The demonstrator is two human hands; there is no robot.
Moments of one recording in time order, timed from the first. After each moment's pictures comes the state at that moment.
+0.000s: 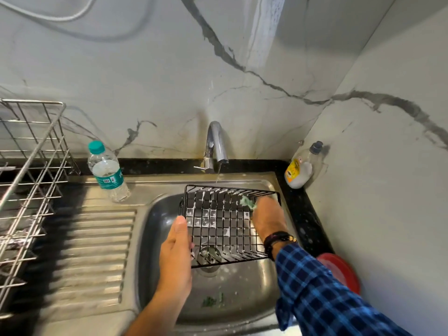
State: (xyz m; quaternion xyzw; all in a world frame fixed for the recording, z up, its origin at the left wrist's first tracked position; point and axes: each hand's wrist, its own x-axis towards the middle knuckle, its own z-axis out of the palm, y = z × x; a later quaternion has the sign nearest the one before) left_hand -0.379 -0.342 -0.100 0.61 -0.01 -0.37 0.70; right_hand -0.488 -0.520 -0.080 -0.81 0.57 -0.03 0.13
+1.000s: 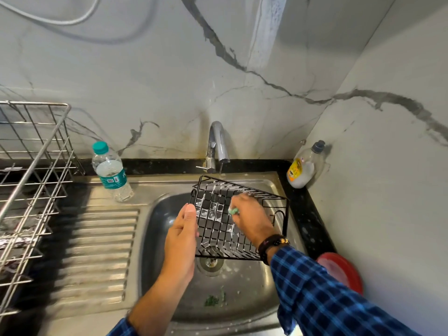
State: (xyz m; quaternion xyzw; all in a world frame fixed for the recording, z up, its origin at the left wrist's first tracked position) left_hand -0.370 -0.354 -0.079 0.62 -0.11 -0.38 0.68; right_hand -0.475 -0.509 -0.094 -0.92 0.35 -0.07 0.17
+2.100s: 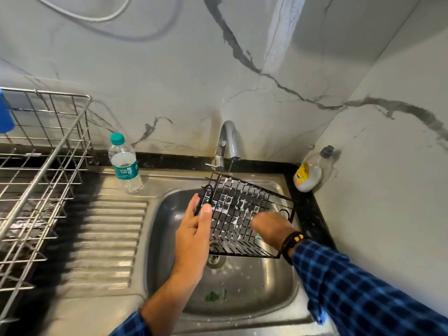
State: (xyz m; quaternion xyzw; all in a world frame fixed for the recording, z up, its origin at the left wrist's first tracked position) left_hand -0.393 -0.343 -0.054 0.66 -0.19 -0.30 0.67; right_hand -0.509 -0.526 -0.103 -0.95 0.24 0.21 -0.02
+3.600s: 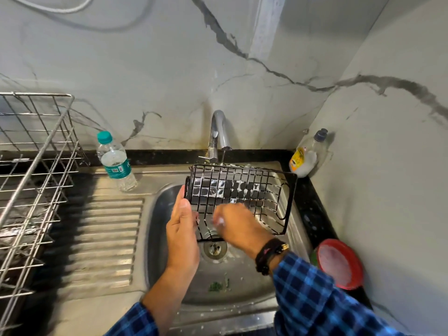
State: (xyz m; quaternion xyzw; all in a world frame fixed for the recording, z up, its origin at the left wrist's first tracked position) left_hand -0.381 -0.345 -0.085 0.56 -0.15 -0.32 0.75; right_hand -0.468 -0.433 -0.042 -0.87 0.37 0.06 0.33
